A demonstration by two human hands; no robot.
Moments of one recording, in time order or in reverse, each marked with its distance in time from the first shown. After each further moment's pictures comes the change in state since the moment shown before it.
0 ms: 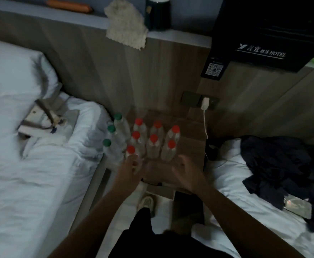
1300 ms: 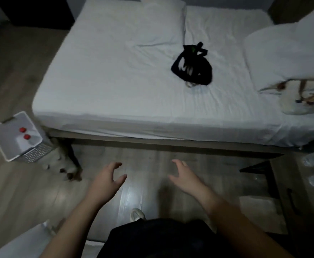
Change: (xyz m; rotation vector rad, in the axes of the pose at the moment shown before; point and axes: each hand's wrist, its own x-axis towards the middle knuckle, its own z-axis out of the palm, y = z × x) left_hand -0.780 -0.196 -0.009 -0.070 0.989 -0.959; right_hand -0.465 0.002 0.406 -0.900 -0.985 -0.876
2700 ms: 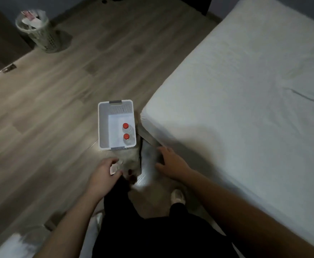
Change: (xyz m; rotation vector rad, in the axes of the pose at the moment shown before) left_hand 0.182 -0.384 -0.287 -0.280 0.301 -0.505; right_hand 0.334 -0.513 0.218 -0.458 -0.448 -0.492
